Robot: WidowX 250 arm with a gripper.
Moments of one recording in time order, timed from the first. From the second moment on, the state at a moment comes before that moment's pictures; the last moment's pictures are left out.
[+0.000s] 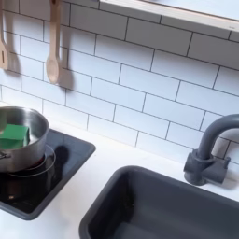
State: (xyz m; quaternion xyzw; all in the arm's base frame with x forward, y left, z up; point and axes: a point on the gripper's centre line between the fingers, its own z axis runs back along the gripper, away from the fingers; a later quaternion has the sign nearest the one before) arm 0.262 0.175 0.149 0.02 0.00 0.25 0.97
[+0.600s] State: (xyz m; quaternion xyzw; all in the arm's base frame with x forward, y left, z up) arm 0.263 0.175 0.148 0.03 0.00 0.26 0.97
